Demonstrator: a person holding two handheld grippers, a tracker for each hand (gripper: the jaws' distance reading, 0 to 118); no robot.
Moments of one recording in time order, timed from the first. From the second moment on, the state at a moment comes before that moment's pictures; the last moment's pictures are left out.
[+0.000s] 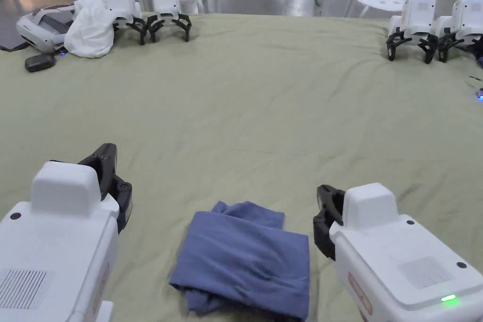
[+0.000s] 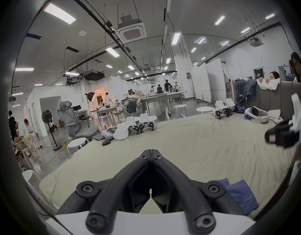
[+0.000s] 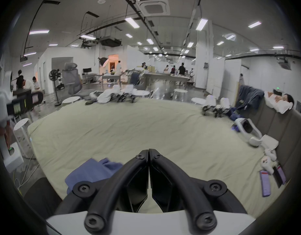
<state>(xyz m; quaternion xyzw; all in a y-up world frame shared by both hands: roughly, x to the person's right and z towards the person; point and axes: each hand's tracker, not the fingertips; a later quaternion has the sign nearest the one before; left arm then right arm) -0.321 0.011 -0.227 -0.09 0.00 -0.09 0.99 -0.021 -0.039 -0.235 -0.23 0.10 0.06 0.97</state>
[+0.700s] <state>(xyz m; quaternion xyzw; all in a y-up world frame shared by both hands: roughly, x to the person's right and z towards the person) -0.344 -0.026 -0.251 -0.20 -0.03 -0.01 0.98 -0.060 -0.166 -0.275 -0.37 0.15 0.01 0.92</state>
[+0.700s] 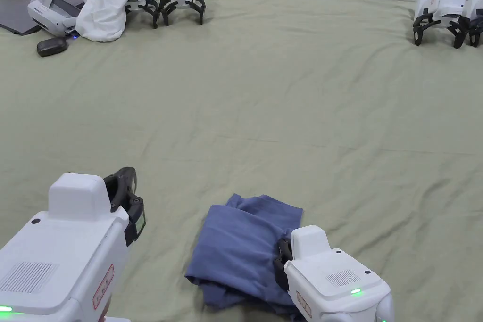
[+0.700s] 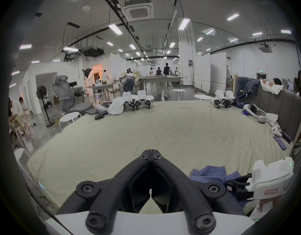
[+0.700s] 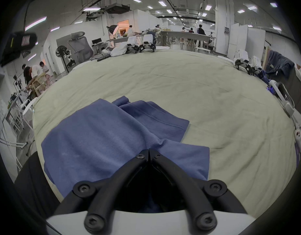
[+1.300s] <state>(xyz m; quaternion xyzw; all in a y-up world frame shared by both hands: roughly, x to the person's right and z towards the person) -0.347 -0.157 -0.351 -0.51 -0.24 0.32 0.76 -0.055 -0.165 -0.277 -0.38 0.16 0.00 0.91</state>
